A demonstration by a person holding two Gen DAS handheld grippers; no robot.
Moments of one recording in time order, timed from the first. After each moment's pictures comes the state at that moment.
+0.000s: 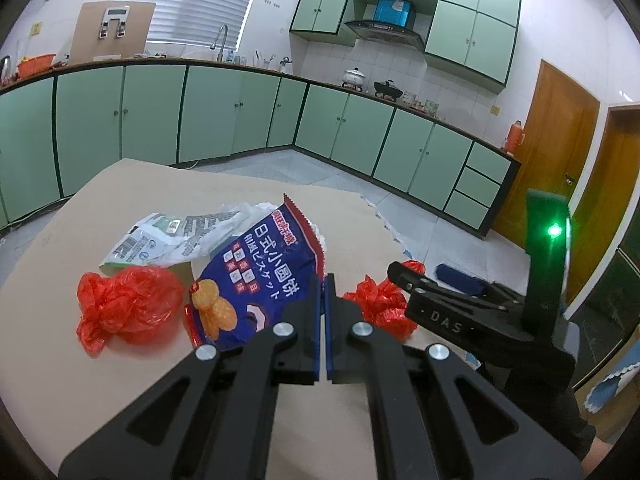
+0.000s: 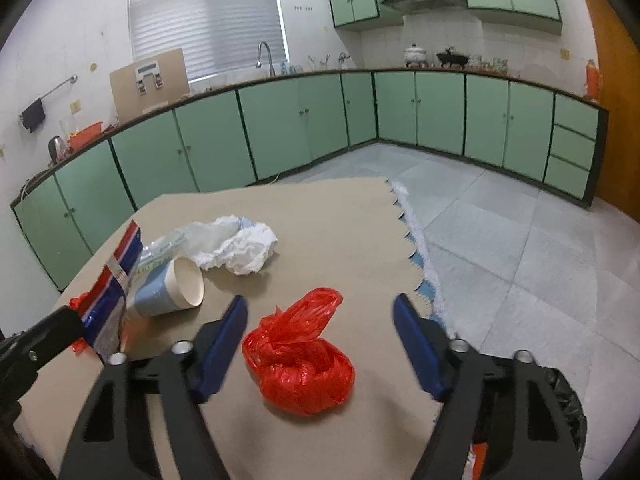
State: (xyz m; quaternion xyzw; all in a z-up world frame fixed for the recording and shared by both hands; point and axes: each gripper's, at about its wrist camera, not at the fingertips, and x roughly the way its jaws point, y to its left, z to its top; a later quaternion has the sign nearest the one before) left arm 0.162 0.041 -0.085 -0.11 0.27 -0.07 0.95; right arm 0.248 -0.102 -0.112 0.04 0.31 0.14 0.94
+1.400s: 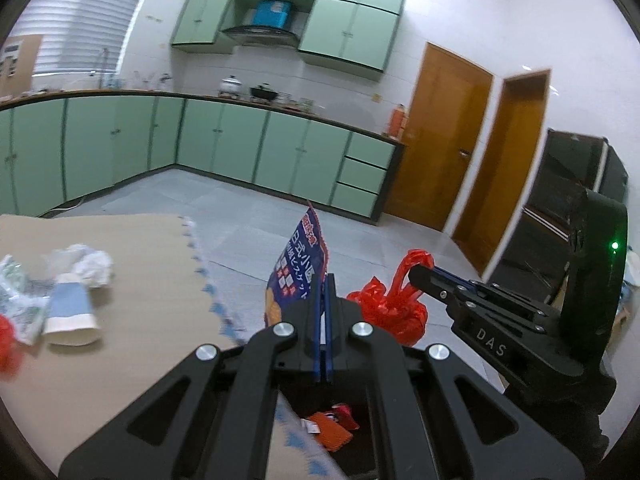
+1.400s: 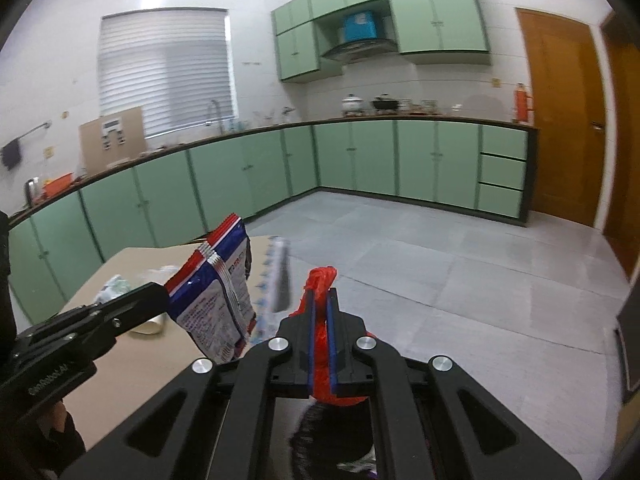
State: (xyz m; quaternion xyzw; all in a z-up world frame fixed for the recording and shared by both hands) left arm 0.141 -0.136 -0.047 -0.07 0.23 -0.28 0.93; right arm 0.120 -0.278 -0.039 0.06 0.22 0.02 0.97
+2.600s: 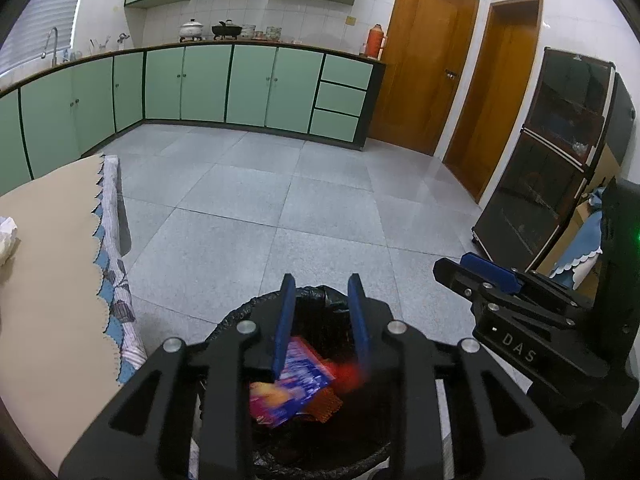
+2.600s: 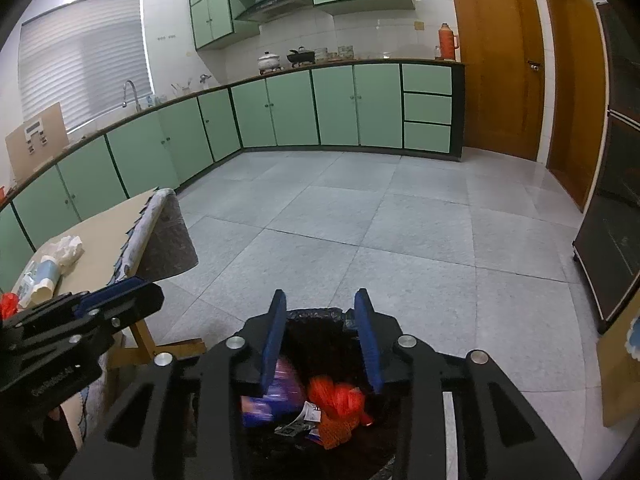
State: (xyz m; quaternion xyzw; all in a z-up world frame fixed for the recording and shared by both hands) left arm 0.198 -0.245 -0.138 0.00 0.33 -0.30 0.89; right arm 0.124 -0.378 -0.129 0.10 0.30 -0.08 0.95
